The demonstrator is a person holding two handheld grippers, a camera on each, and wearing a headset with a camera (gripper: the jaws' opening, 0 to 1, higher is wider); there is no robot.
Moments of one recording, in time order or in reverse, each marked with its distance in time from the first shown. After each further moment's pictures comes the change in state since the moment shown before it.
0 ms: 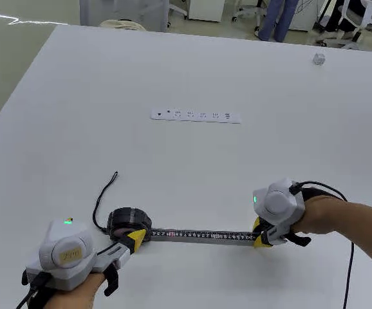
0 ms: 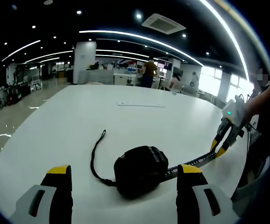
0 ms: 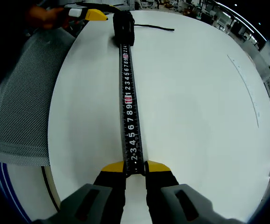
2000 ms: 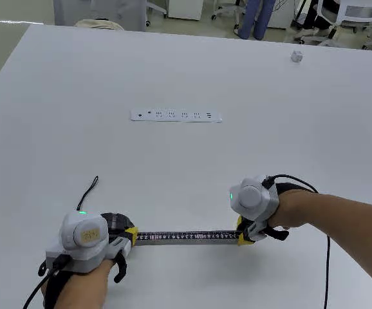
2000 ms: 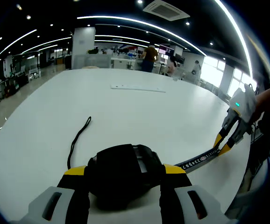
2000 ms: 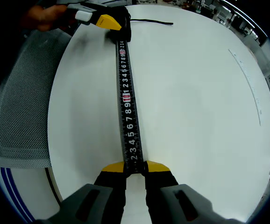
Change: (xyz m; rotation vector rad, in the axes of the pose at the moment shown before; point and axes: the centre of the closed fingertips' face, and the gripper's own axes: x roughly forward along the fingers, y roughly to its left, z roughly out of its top) left arm 0.037 -0.028 -0.020 -0.004 0.148 -0.004; right arm 0.001 -0.002 -0.002 0.025 0.051 0.015
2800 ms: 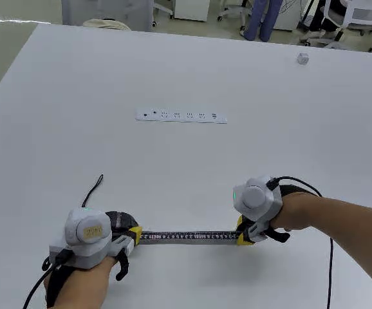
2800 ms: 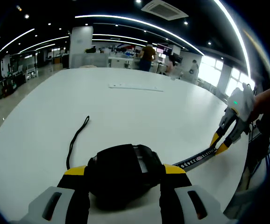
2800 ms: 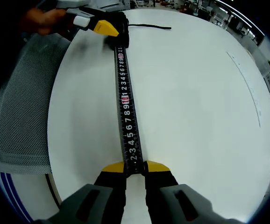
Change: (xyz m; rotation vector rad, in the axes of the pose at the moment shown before) left arm 0.000 0.000 0.000 0.003 0.011 -0.026; right arm 0.003 -0.001 0.012 0.013 -0.043 -0.005
